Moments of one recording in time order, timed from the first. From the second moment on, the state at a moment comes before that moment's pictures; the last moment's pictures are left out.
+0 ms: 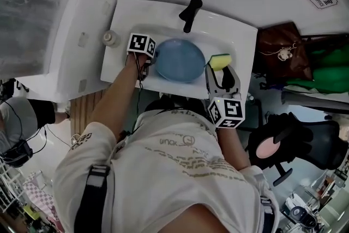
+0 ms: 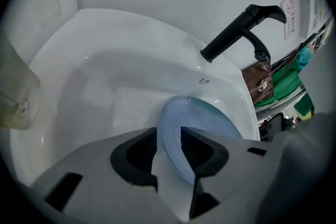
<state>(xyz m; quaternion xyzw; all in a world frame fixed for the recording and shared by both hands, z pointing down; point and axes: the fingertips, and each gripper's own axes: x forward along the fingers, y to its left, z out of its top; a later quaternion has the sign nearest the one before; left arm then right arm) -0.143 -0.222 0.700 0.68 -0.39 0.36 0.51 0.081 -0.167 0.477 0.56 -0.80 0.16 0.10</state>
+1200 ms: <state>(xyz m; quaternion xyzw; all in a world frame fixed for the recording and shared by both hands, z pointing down) -0.144 -0.217 0.733 0.63 -0.36 0.36 0.59 0.098 -0.150 0.477 0.59 -0.78 0.15 0.11</state>
